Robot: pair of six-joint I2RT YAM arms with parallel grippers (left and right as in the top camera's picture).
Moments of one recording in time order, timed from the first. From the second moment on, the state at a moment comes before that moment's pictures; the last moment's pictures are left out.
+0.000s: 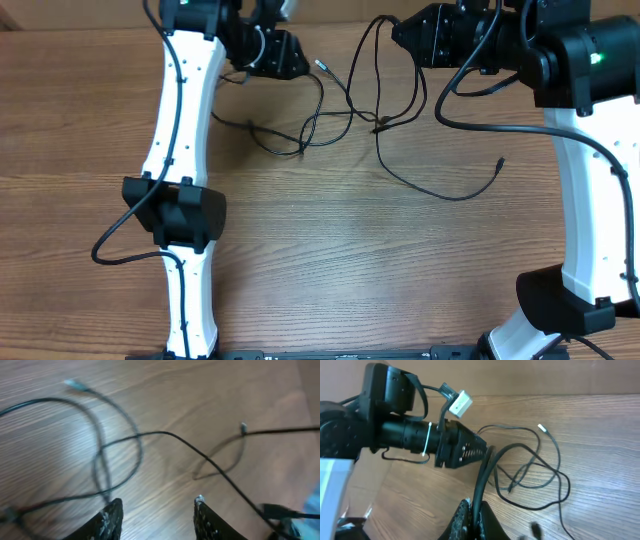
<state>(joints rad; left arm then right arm) -0.18 2.34 2.61 -1.44 0.59 0.07 0.24 1.81 2.39 -1.28 -0.48 0.28</state>
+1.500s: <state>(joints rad) -0.44 2.17 2.64 -1.38 0.44 0.31 0.24 1.81 2.39 -1.33 -0.56 0.28</state>
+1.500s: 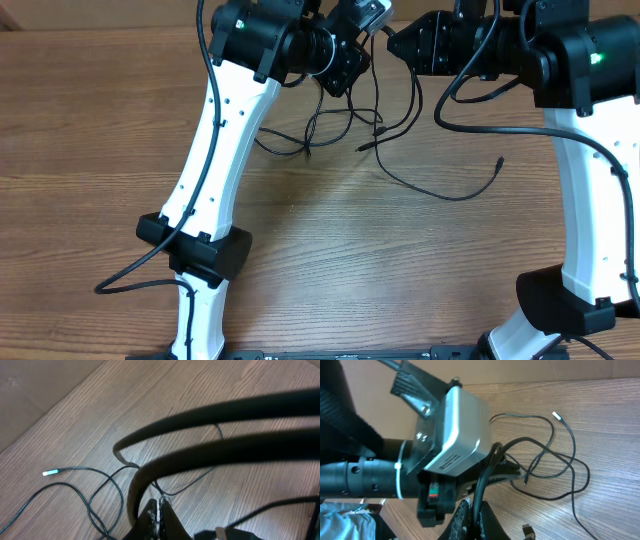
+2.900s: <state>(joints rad) -0.36 2.17 2.64 -1.36 0.51 0.35 0.24 1.81 2.39 -1.31 -0.64 0.31</state>
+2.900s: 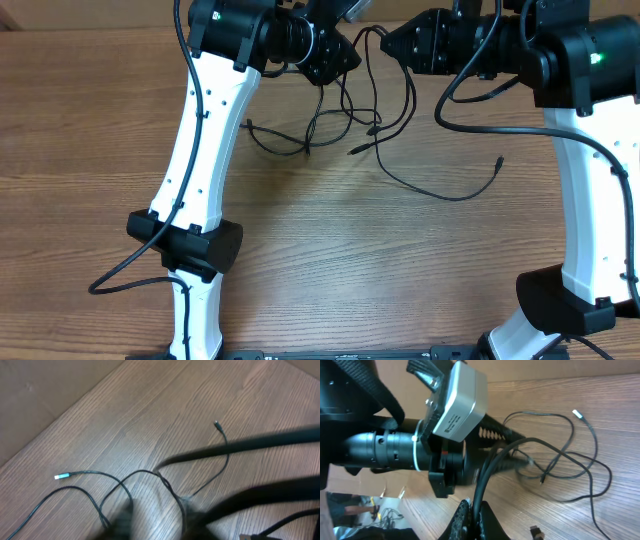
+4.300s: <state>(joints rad) -0.08 1.81 2.65 -1.44 0.18 0.11 0.29 2.17 2.29 -1.29 -0.49 0.15</state>
